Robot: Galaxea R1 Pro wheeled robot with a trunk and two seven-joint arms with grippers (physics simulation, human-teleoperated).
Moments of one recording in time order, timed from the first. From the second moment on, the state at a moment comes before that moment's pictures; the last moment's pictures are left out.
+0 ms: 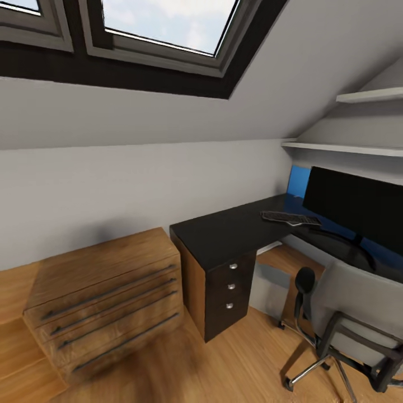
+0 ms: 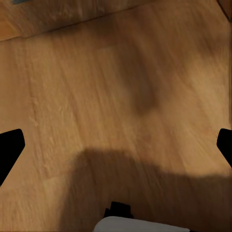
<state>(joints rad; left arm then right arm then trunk) 0.00 0.02 0.13 -0.30 0.08 -0.45 0.01 -0.03 0.06 0.01 -0.18 0.15 -0.78 0.00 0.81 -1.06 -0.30</state>
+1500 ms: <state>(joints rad) 0.00 0.03 0.19 -0.30 0.08 -0.36 0.01 -0.03 0.06 0.00 -0.18 0.16 -0.77 0.00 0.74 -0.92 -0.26</state>
